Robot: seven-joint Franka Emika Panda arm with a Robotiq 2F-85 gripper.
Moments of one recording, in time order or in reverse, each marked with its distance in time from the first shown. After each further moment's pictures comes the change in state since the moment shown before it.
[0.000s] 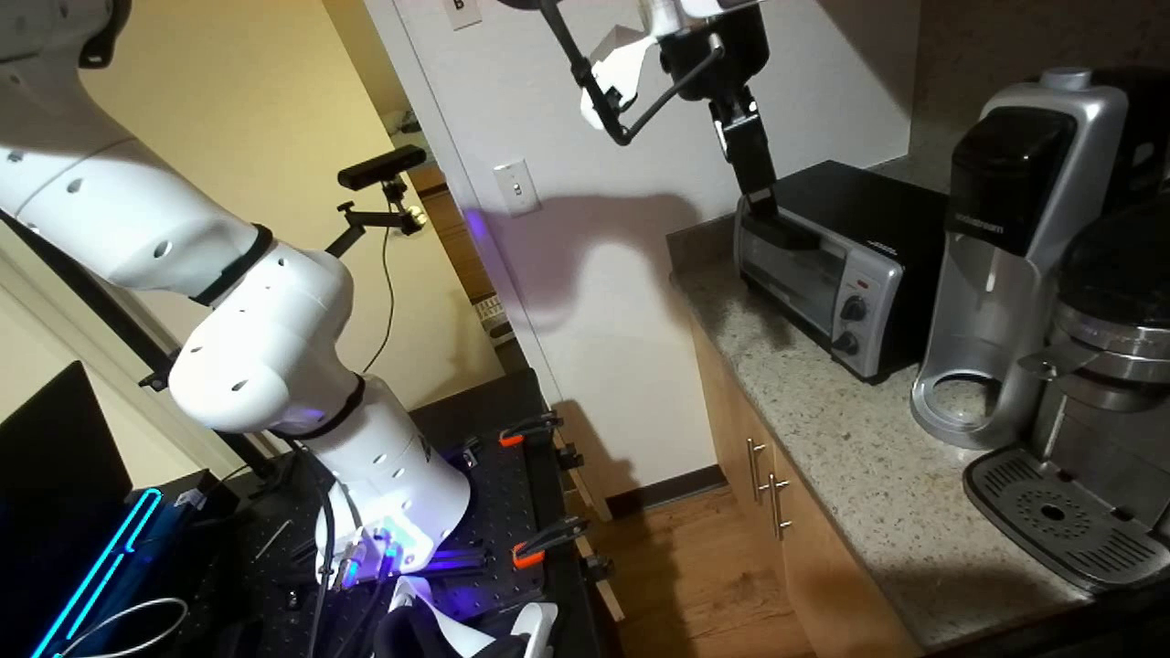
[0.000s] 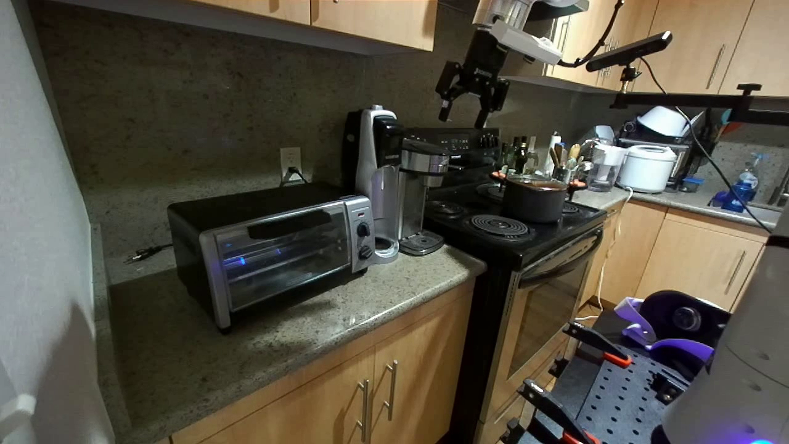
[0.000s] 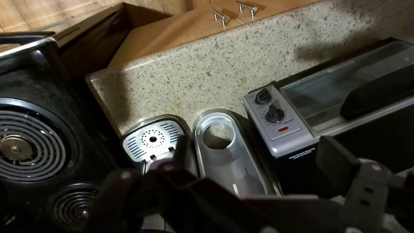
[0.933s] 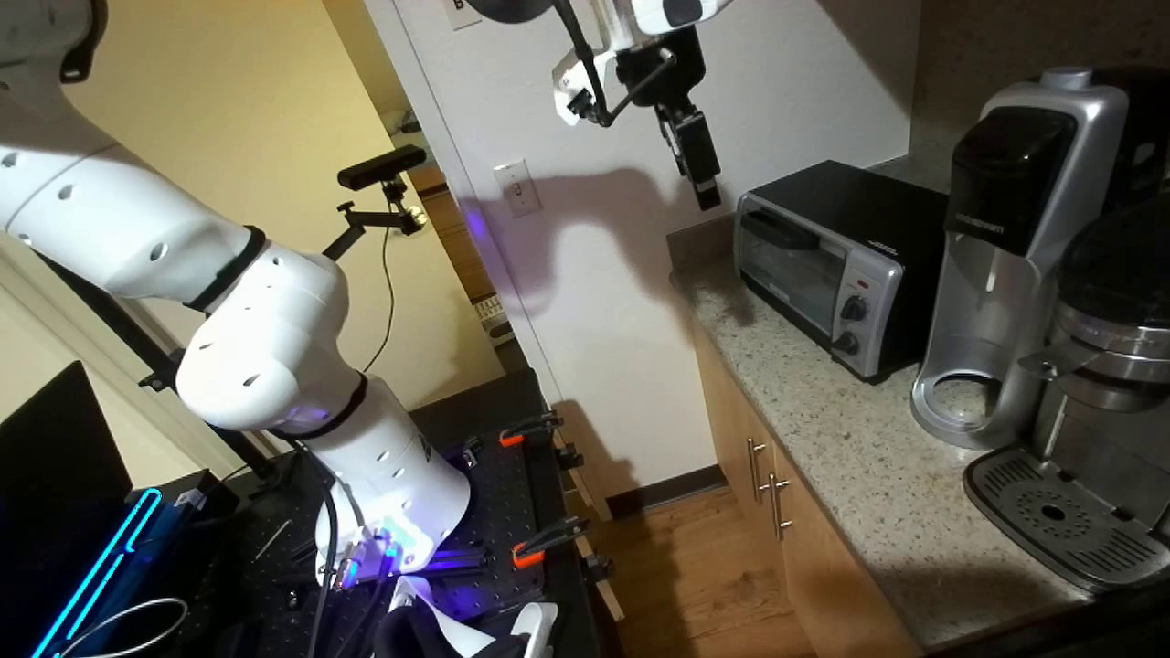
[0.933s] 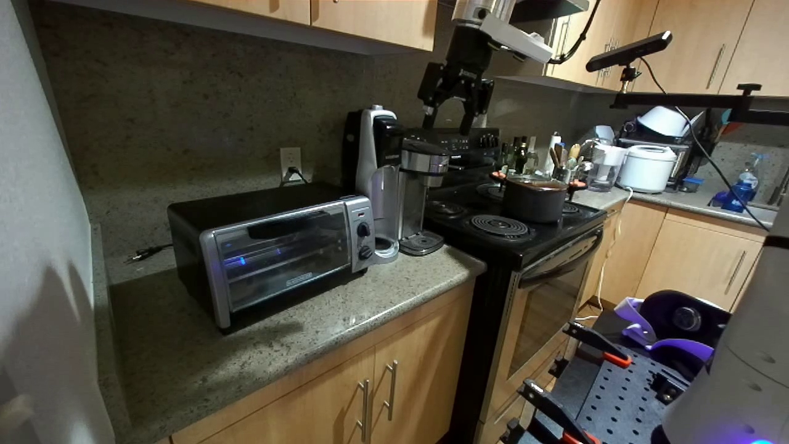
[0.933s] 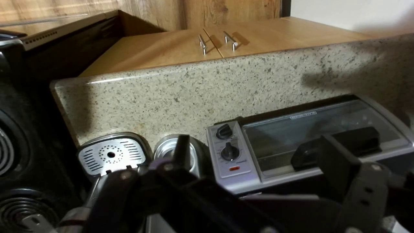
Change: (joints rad) arm 0.076 -0.058 0.085 -0.070 -0.012 -0.028 0.003
